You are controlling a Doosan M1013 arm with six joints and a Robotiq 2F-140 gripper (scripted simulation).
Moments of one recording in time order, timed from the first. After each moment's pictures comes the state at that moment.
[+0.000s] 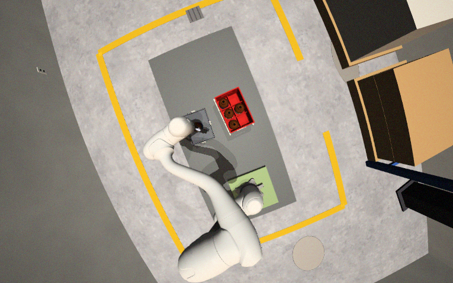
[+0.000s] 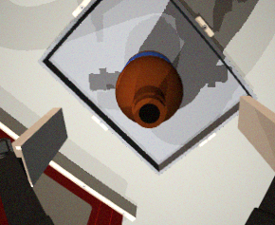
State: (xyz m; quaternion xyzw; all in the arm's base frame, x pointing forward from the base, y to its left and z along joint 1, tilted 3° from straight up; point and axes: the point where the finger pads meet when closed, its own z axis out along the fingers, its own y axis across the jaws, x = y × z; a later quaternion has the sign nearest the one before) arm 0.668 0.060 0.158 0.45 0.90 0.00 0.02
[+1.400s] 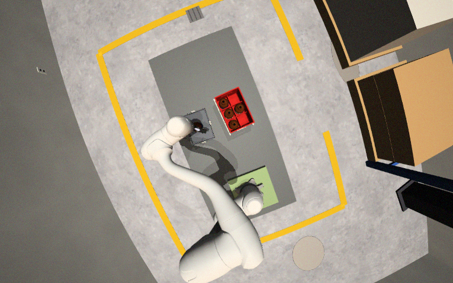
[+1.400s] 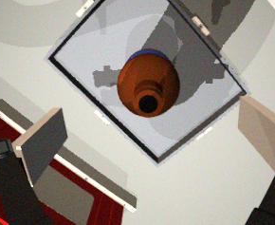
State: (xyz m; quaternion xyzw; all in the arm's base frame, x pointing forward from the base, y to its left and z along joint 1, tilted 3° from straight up) arm 0.668 0.060 0.179 0.45 0.90 0.00 0.02
